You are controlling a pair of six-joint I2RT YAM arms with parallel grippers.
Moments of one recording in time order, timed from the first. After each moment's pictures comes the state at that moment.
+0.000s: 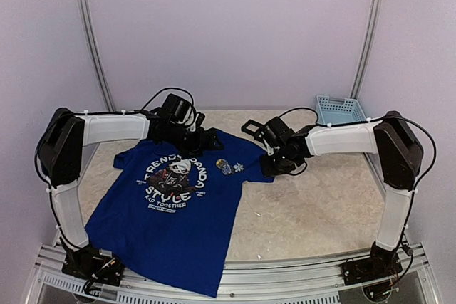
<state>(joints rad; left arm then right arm) -0.58 1.94 1.42 -0.30 0.39 -0.55 0.72 1.92 1.30 -0.42 0.17 0.42</state>
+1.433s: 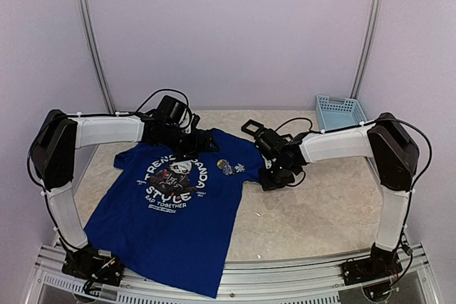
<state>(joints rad) -0.58 1.87 1.34 -0.30 0.35 -0.57 0.77 1.95 1.27 -0.52 0.15 0.50</state>
